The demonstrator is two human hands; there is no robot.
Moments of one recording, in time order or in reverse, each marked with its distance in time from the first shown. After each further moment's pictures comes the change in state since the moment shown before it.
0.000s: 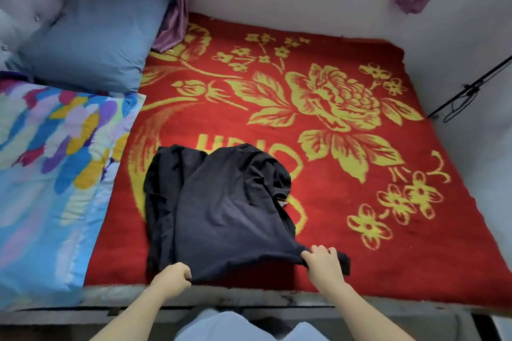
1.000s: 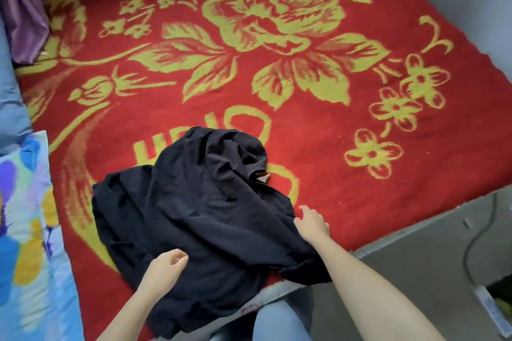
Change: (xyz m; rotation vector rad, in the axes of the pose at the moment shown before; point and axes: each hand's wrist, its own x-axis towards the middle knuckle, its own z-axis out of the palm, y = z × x) left_hand 0.070 0.093 -0.085 0.017 0.062 0.019; right_hand 0.113 0.032 0.080 0.933 -0.235 0.613
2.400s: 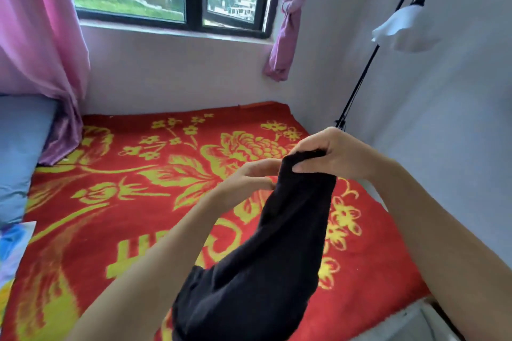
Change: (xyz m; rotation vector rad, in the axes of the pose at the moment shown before) left_hand -0.195 0.271 -0.190 -0.626 -0.289 1.313; right_hand -0.374 -0.148 -0.319 -0.059 0.301 -1.105
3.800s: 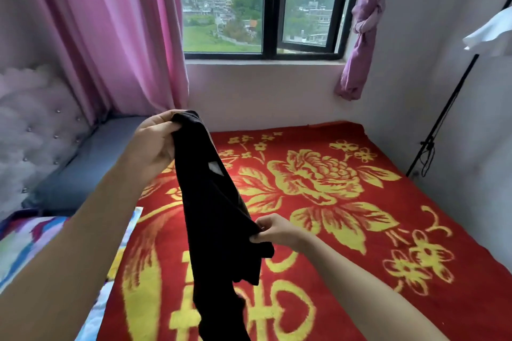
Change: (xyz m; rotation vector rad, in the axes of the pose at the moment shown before) left_hand -0.132 0.109 -0.075 -0.129 0.806 0.185; right_hand 0.071 0.086 0.196 0.390 -0.370 0.155
